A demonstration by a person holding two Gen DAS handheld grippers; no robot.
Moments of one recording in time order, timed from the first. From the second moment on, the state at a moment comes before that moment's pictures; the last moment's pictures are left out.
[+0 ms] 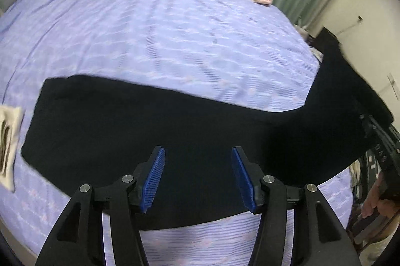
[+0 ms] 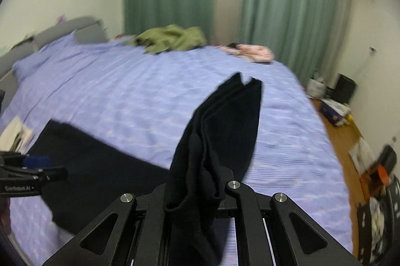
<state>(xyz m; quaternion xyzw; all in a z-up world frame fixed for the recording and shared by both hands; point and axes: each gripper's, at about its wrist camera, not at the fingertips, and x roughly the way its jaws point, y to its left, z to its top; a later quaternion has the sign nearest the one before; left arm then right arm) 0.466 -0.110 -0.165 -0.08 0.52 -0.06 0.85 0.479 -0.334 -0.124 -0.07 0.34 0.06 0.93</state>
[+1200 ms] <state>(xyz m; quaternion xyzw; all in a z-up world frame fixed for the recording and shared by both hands) 0.433 0.056 -0.265 -0.12 0.54 0.01 0.83 0.492 -0.132 -0.323 -0.07 0.52 0.14 0.84</state>
